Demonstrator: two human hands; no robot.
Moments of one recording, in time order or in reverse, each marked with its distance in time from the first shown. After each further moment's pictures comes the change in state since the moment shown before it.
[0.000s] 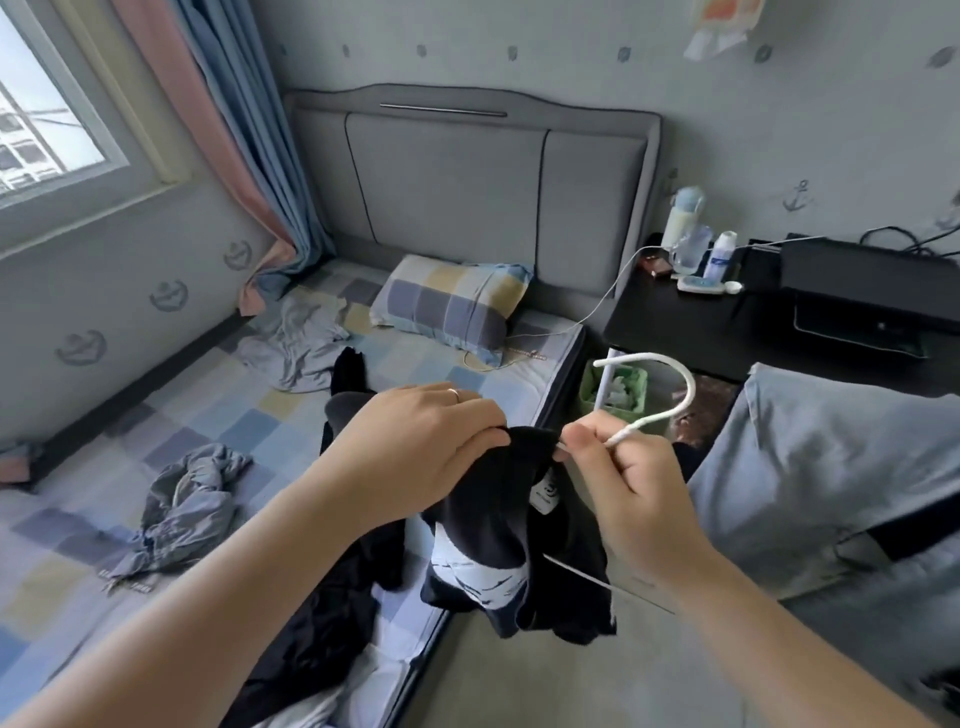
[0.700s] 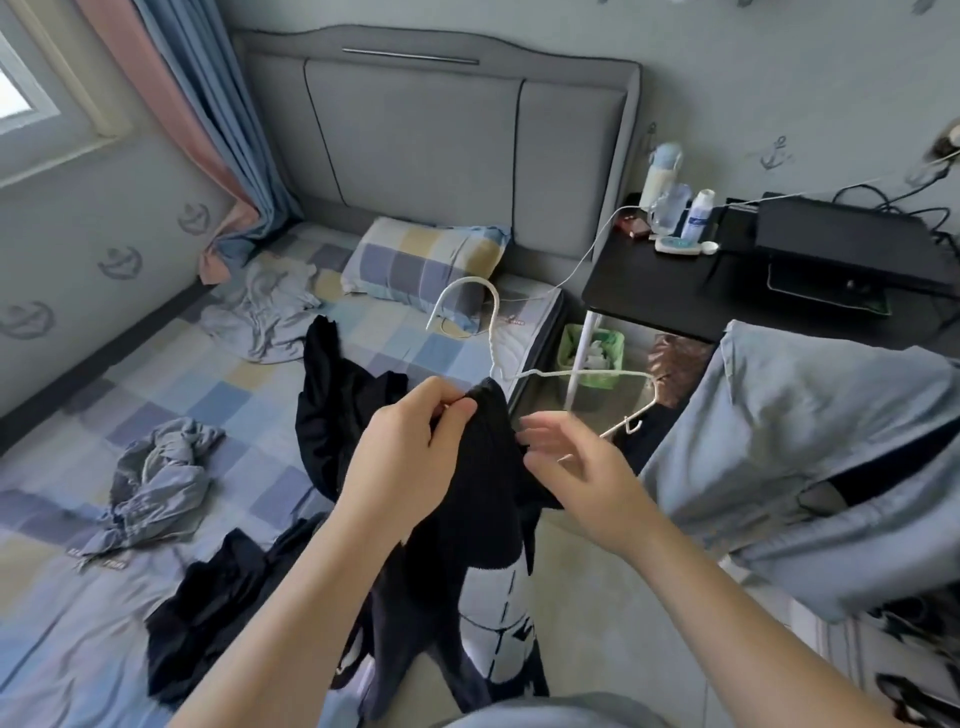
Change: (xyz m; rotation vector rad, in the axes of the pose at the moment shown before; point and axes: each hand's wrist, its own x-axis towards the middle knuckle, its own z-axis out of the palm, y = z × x) left_hand -0.017 0.016 0.078 -0.495 0.241 -0.646; right_hand -0.028 0.058 0.005 0.006 -0.212 0.368
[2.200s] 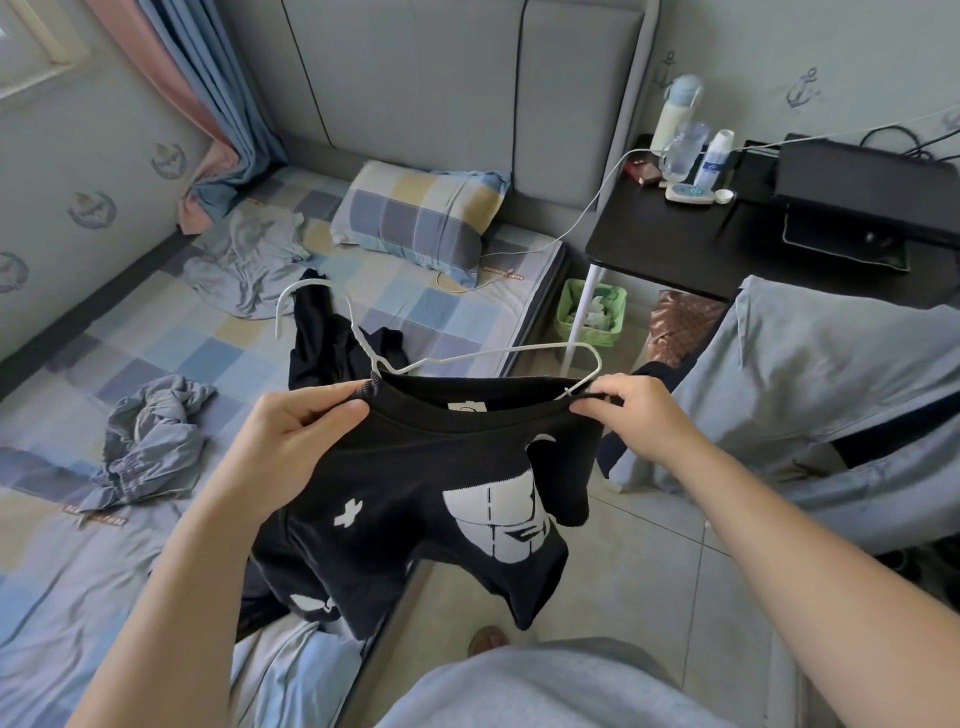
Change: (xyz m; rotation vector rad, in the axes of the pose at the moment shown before) left_hand -0.001 -0.093 -0.052 -0.286 -0.147 -0.089; right_hand 0.053 0.077 -0.057 -0.315 0.032 0.169
